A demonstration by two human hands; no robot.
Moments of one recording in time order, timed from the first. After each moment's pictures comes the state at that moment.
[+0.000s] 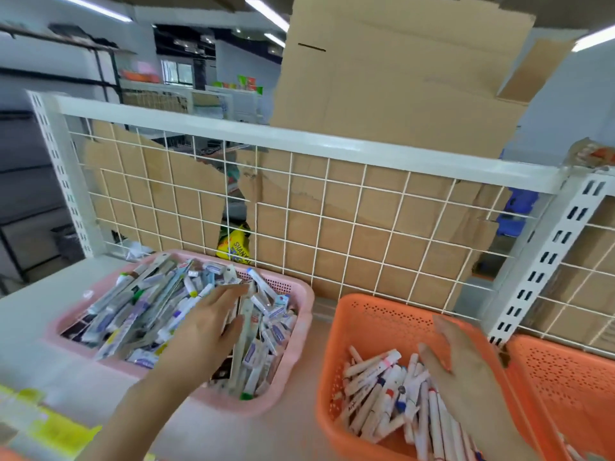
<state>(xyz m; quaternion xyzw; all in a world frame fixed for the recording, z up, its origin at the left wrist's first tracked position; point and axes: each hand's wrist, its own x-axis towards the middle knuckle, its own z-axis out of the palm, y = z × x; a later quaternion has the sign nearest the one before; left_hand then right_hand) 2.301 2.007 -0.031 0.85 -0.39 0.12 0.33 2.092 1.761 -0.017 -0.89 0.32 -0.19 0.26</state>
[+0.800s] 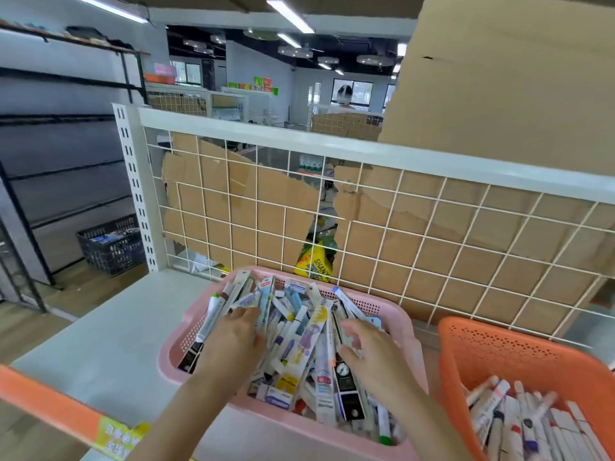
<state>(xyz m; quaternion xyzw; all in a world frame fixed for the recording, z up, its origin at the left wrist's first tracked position) 2.411 2.095 -0.052 0.92 -0.29 0.06 0.26 2.287 1.918 -0.033 -0.95 0.17 -0.10 0.24</state>
